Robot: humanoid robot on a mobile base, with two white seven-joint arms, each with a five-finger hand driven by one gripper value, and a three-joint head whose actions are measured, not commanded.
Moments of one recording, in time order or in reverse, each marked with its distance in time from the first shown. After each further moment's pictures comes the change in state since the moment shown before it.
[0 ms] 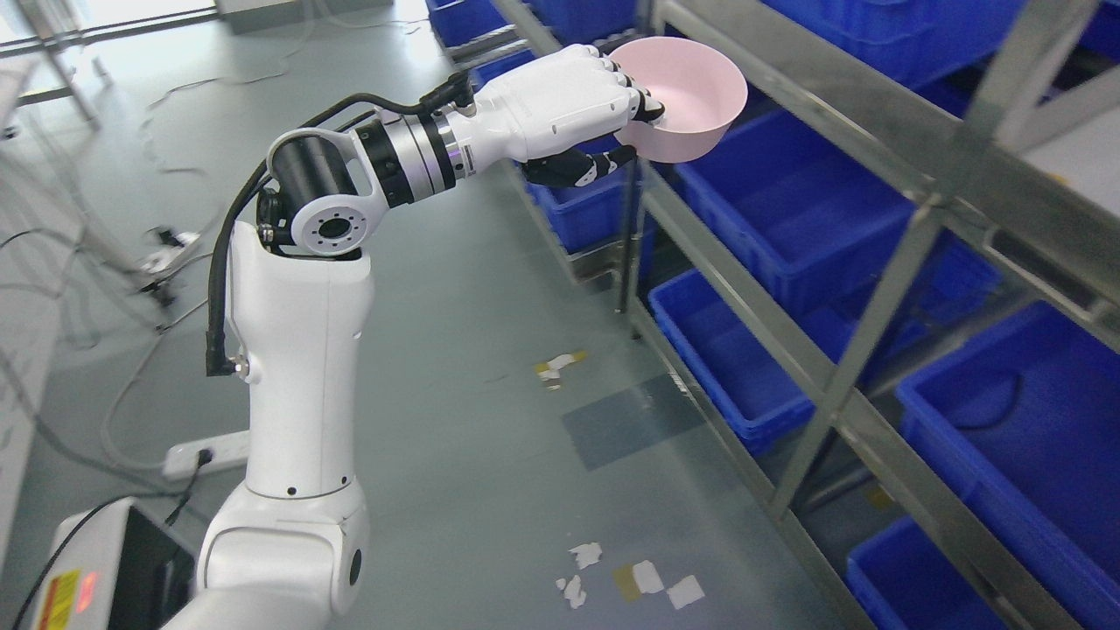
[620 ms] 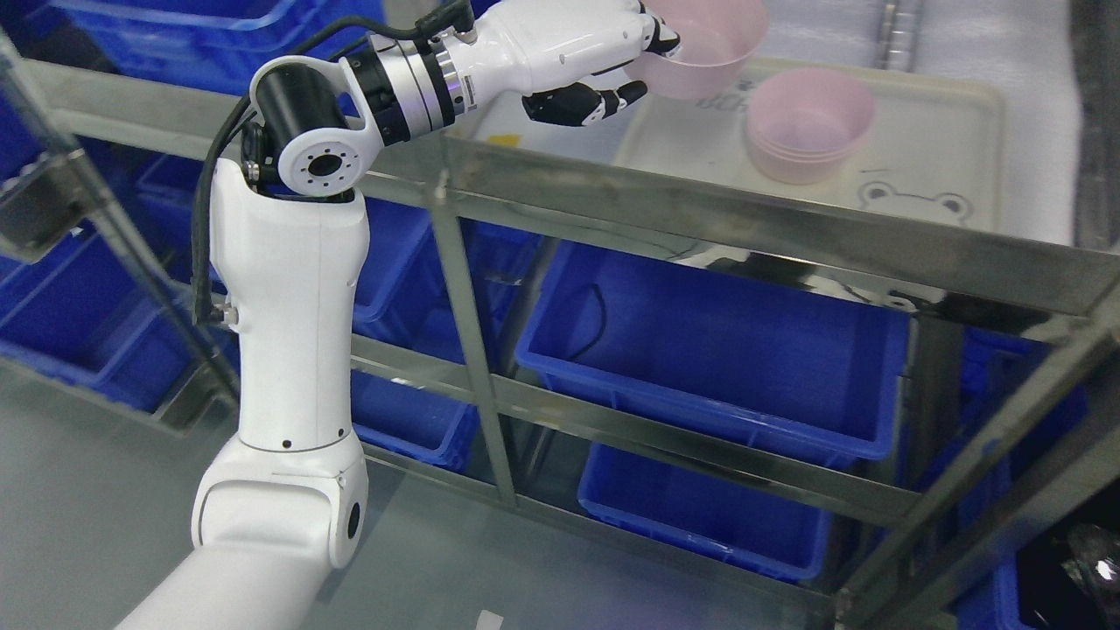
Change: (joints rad) left arm -0.105 0.008 0.007 0.051 -0.045 0.035 -0.017; right arm 0.001 0.000 0.000 0.000 0.000 0.000 -0.001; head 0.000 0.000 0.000
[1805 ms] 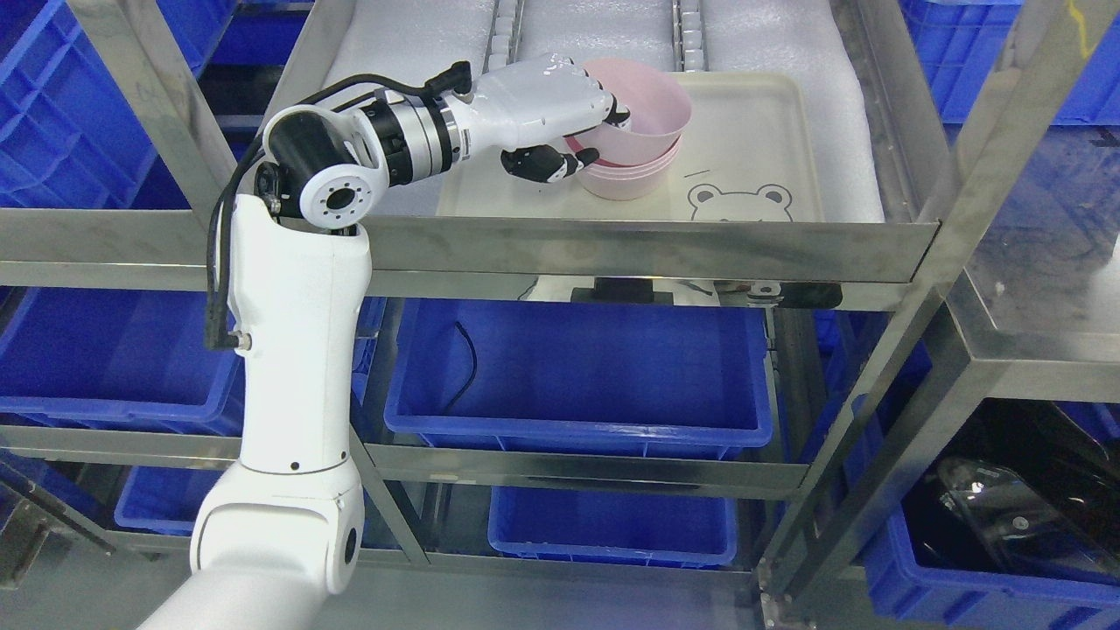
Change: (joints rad) left arm 0.072 0.002 0.003 0.038 -0.104 0.019 -0.057; right arm -0.001 0.000 0.000 0.000 0.000 0.000 0.000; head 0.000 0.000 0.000
